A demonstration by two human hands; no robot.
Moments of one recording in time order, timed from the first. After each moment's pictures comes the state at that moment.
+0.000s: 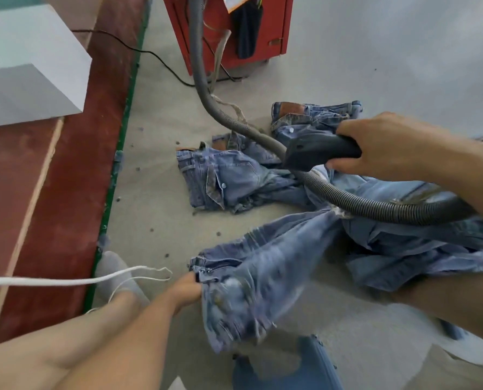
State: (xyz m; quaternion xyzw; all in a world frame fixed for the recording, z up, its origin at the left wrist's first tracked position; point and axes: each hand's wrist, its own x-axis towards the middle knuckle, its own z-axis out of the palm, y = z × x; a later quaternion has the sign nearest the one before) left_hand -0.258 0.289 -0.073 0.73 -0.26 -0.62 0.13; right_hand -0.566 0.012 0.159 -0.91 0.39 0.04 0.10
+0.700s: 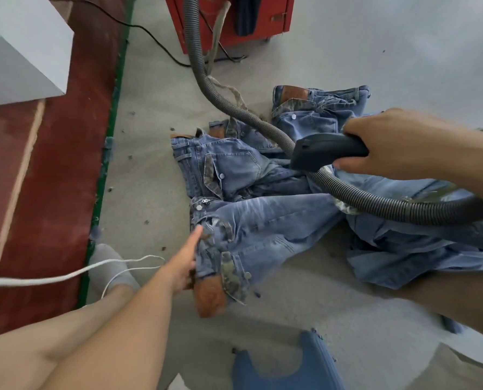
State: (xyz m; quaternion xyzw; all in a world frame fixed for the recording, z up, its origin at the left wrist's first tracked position) left_hand -0.240 0.250 -0.083 0.68 0.02 -0.70 0.22; right_hand -0.558 0.002 0.141 -0.92 0.38 0.09 0.10
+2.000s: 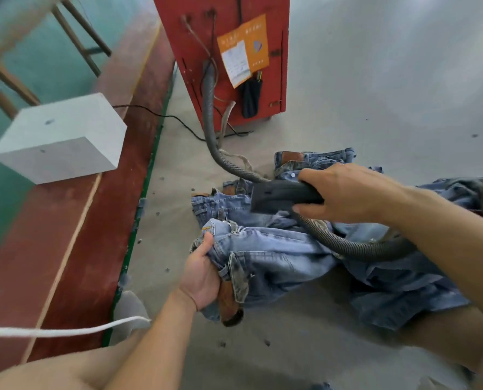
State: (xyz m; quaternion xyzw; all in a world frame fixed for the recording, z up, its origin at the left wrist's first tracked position) left_hand -0.288 0.209 0.053 0.44 -0.09 -0.73 0.51; right_hand -0.551 0.035 0.187 -0.94 0.34 0.00 0.10
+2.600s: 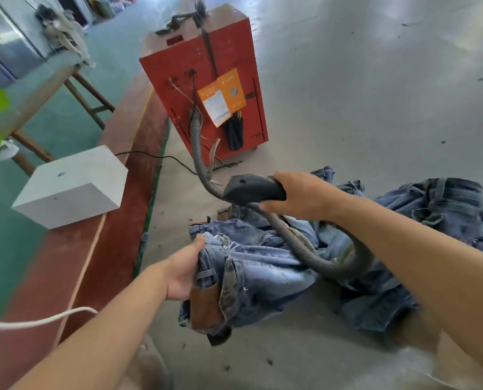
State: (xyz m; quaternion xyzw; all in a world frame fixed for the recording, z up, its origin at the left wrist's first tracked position) left_hand -0.284 0.182 0.136 0.60 -0.15 -0.73 0.27; right_hand -0.554 0.044 0.206 -0.88 0.39 -0.12 0.25
